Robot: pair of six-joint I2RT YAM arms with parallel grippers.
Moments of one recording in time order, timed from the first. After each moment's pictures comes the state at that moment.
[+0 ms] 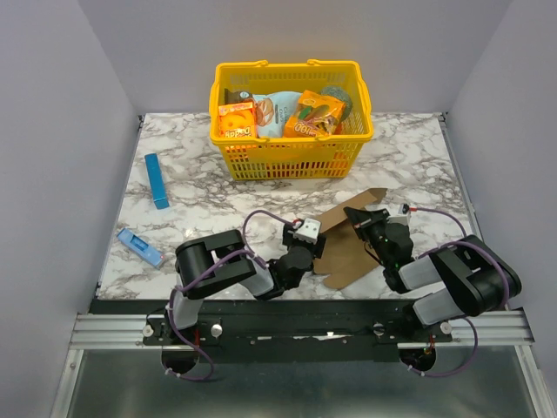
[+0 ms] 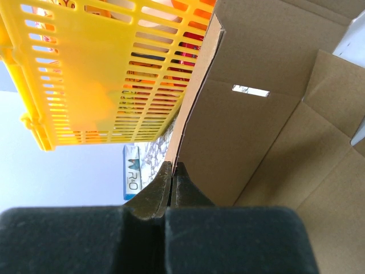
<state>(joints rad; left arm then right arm) -1.18 1.94 0.63 1.14 -0.83 -0.16 0.41 1.48 0.11 1.23 0.12 1.21</state>
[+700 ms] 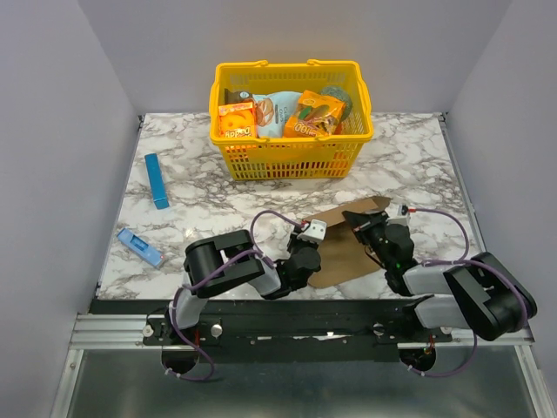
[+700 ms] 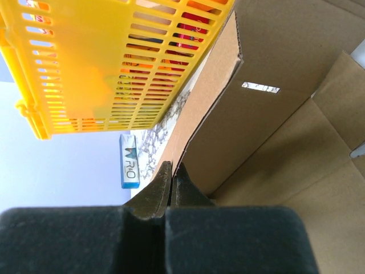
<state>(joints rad) -1.20 2.01 0.71 1.05 -0.99 -0.07 0.43 1.34 0.10 1.05 0.13 1.22</state>
